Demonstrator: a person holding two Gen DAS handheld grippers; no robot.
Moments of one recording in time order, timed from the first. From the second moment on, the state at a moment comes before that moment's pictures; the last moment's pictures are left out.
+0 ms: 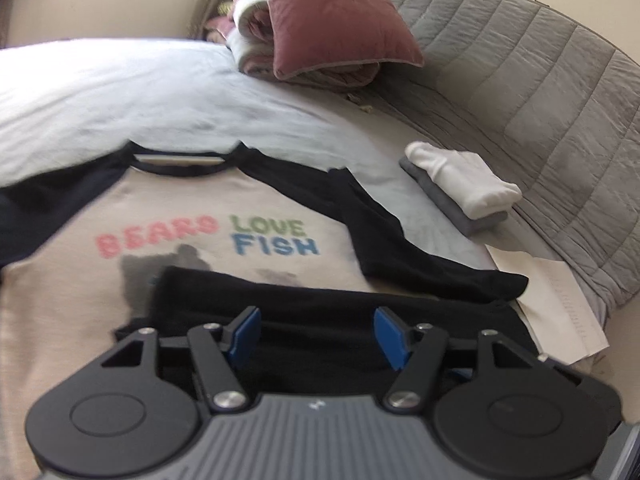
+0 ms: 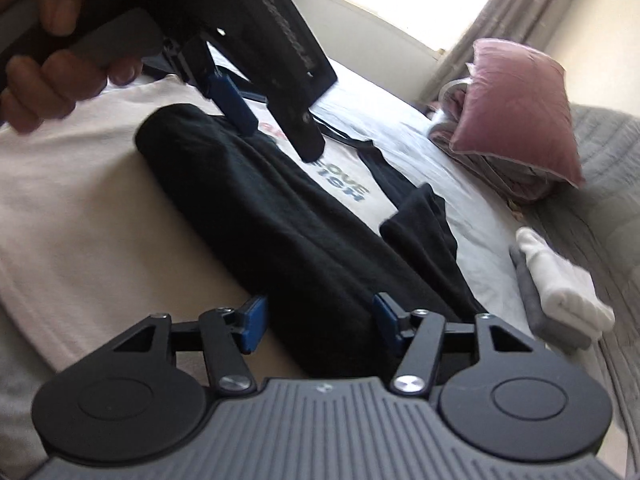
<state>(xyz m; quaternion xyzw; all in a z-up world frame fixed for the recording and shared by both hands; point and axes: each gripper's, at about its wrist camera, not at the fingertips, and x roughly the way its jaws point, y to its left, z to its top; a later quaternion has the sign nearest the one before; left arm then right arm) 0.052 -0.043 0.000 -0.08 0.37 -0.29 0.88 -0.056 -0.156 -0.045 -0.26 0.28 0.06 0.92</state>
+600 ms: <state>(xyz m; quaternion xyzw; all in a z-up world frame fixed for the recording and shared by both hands) 0.040 -0.060 -0.019 -0.18 0.44 -0.30 0.83 -0.086 -0.225 0.015 -0.04 0.10 -0.02 0.99</state>
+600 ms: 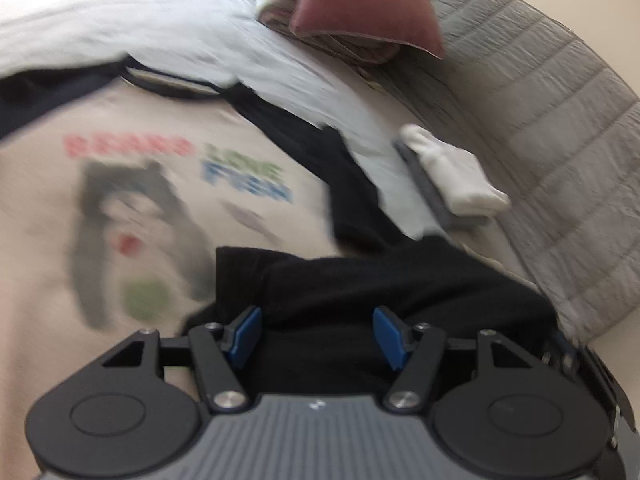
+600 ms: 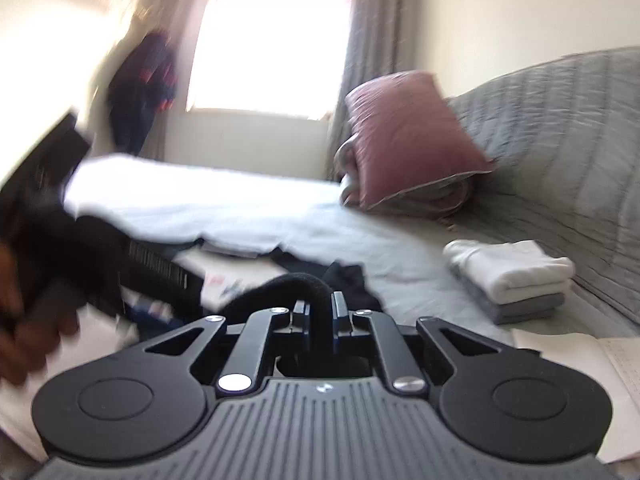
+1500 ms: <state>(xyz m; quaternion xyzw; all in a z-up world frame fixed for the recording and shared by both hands) -0.004 -0.005 -0.017 -0.16 0.48 -0.29 0.81 -0.091 -0.179 0.005 -0.01 0.14 0.12 0.98</state>
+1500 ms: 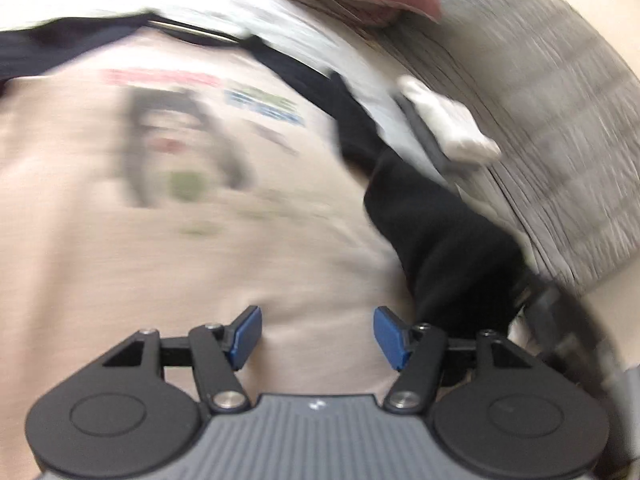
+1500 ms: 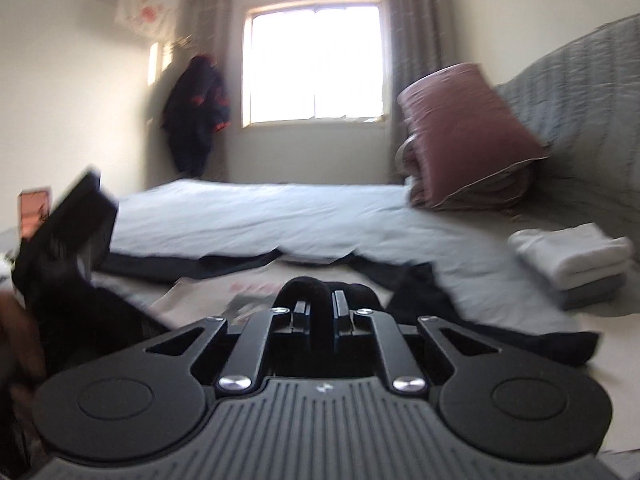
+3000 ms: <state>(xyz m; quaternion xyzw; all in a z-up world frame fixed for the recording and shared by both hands) 0.010 -0.053 0.009 -0.26 0.43 -0.38 0.78 -0.079 -0.345 0.002 0.45 0.31 0.18 0.82</state>
